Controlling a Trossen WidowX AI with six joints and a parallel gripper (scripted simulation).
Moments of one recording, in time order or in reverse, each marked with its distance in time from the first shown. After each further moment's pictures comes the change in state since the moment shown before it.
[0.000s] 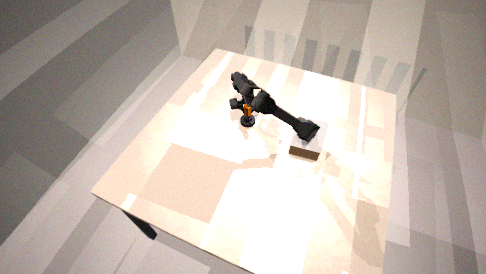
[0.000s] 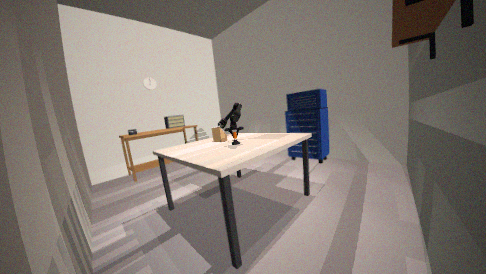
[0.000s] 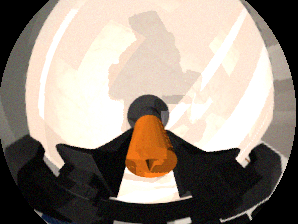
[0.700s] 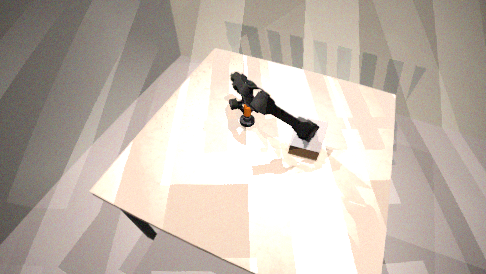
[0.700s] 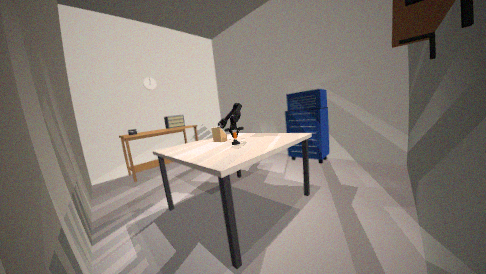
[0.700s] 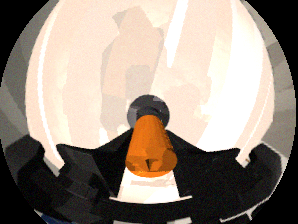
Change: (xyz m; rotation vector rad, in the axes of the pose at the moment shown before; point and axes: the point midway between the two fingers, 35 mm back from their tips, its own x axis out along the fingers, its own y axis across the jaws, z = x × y) arm 0.003 0.000 -0.001 0.000 -0.006 0.002
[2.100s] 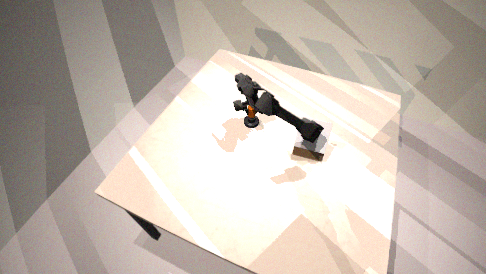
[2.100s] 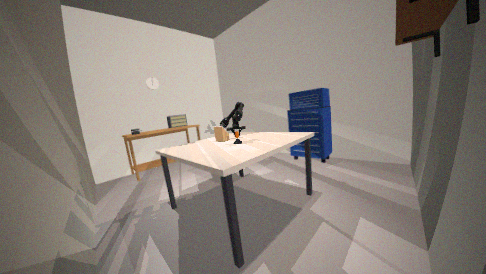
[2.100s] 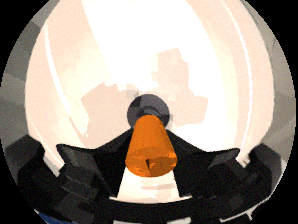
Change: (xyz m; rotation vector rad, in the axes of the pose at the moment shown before) arm 0.000 -0.001 -0.001 -0.026 0.001 0.002
